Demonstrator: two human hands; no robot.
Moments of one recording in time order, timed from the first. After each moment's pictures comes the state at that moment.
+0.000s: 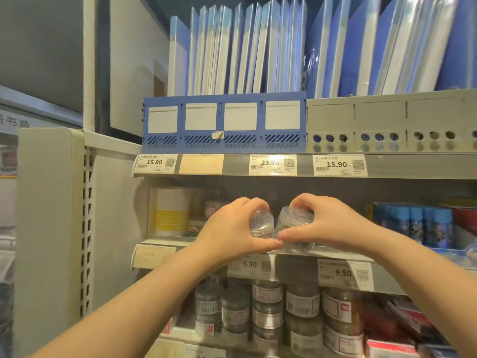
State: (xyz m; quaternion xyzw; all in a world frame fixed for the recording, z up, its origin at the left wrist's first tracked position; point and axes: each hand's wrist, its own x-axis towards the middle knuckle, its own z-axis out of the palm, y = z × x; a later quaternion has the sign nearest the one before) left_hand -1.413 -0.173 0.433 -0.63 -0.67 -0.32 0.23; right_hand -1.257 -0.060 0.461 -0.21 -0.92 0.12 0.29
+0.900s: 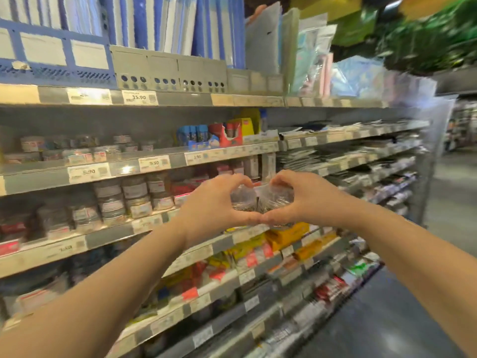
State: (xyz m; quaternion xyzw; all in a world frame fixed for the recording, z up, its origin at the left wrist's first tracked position) left_hand -1.136 -0.321 0.358 -0.85 -0.45 -0.29 0.02; right_hand -0.944 -0.340 0.372 -0.51 -0.82 0.08 0.26
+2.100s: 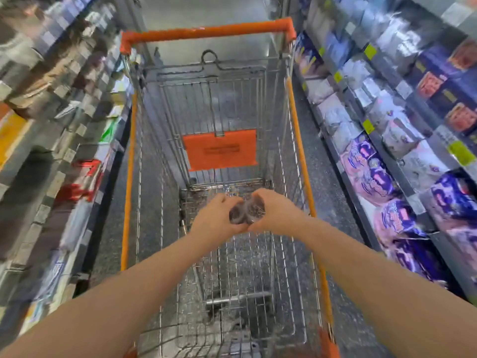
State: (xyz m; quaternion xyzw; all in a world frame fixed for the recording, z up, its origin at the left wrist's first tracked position) left_hand -0.494 -0.441 -0.056 -0.94 -0.16 0.09 -0.28; right_hand -0.407 -0.578 -0.028 -0.85 -0.31 0.33 0.25
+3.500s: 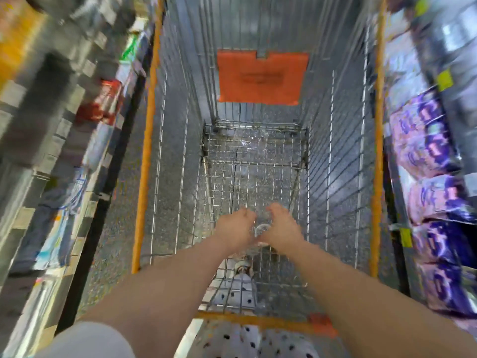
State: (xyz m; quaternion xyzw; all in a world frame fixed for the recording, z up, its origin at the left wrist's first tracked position) left_hand -0.583 -0.472 -0.214 -0.92 -0.16 0.28 -0.20; right_hand -0.513 -0.582 -0.196 -0.87 -0.18 0.41 0.20
